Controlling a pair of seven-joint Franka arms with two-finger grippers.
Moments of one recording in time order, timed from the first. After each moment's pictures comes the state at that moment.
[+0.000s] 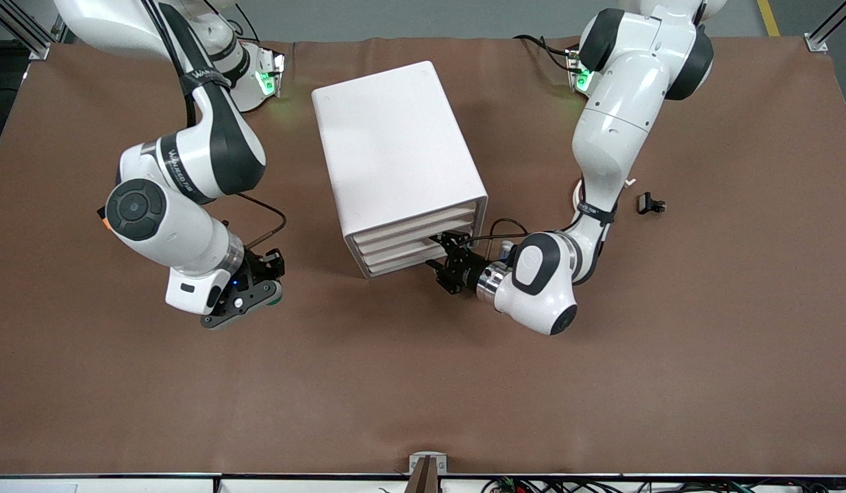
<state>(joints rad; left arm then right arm) -0.44 1.04 -0.03 -1.15 -1.01 1.69 -1.80 0.30 0.45 0.03 -1.47 0.02 1.96 -0.19</state>
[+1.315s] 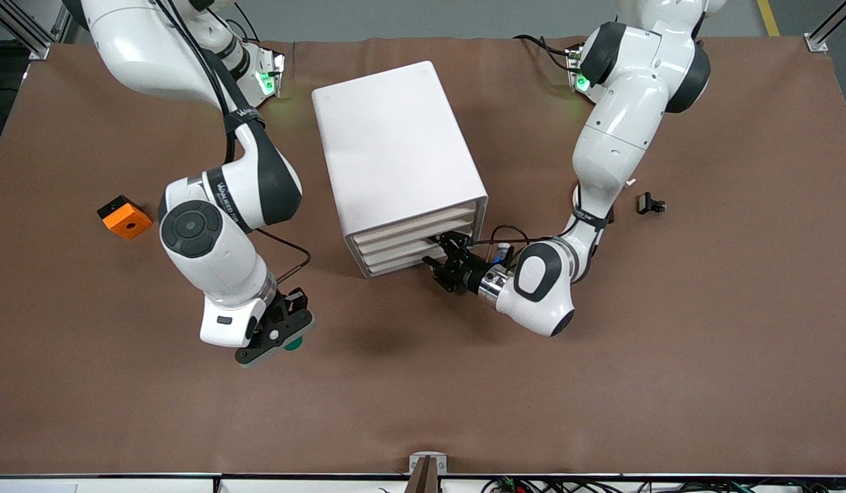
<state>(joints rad) -0.40 1.11 -0.09 -1.15 -1.08 1.68 -1.75 0.35 0.64 0.03 -1.24 -0.10 2.07 -0.22</state>
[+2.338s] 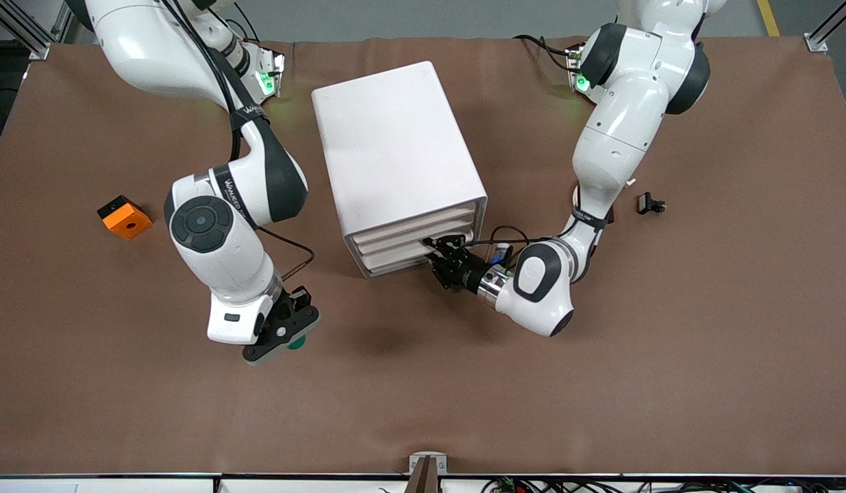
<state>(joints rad) -0.39 1.10 -0.10 -1.14 -1.08 1.70 -1.75 0.36 0.64 0.03 -1.24 -0.13 2.07 -0.23</state>
